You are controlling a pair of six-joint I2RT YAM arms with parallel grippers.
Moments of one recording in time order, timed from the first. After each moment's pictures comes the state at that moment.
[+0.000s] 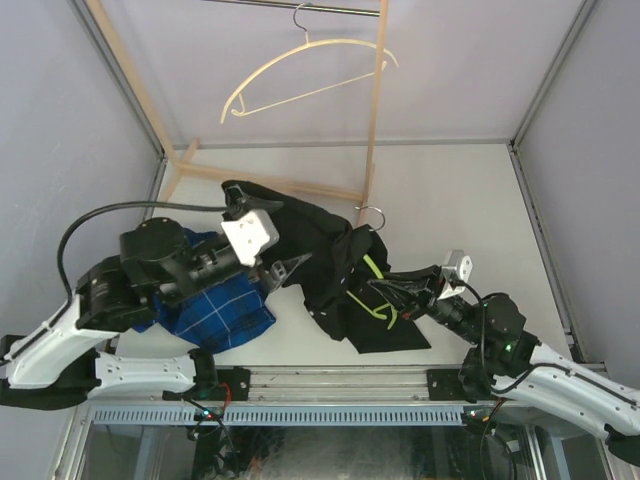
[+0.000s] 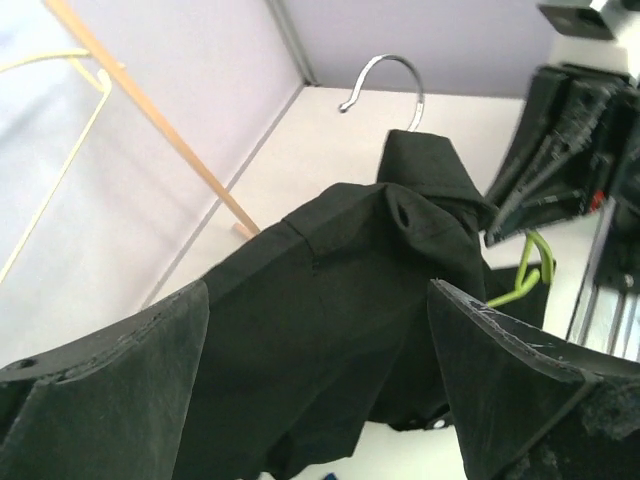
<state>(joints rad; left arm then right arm) -1.24 0.96 1.53 -0.65 -0.26 0.28 1.01 0.39 0.37 0.32 -0.01 0.18</state>
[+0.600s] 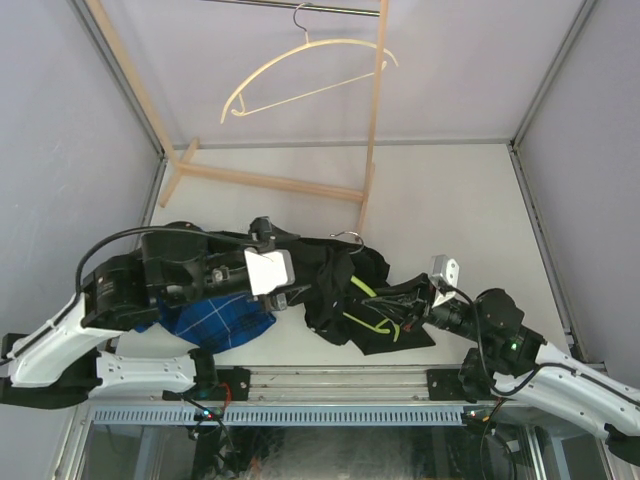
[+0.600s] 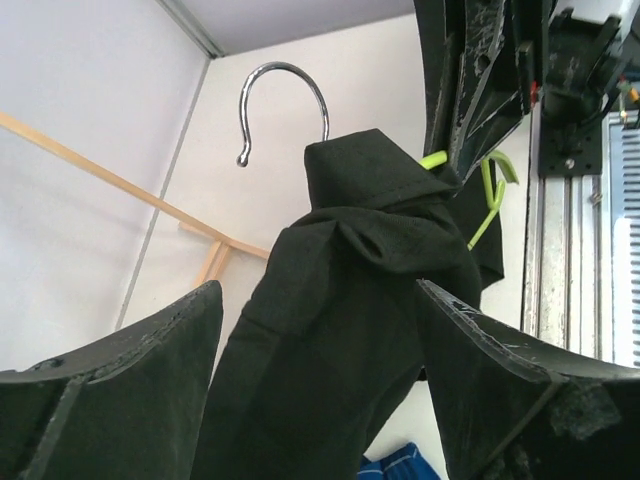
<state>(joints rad) -1.24 0.96 1.53 -0.83 -0.02 0.42 1.01 0.40 0.44 0.13 -0.20 0.17</state>
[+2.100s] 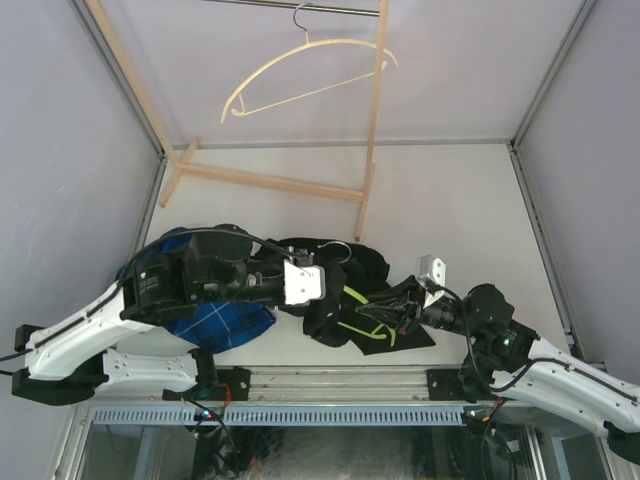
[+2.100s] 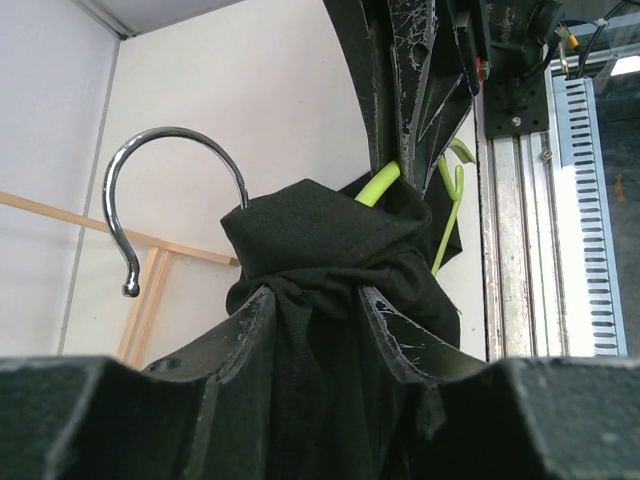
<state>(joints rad) -1.24 1.04 1.45 -0.82 0.11 0.44 1.01 0.47 0.44 0.15 -0.32 0.18</state>
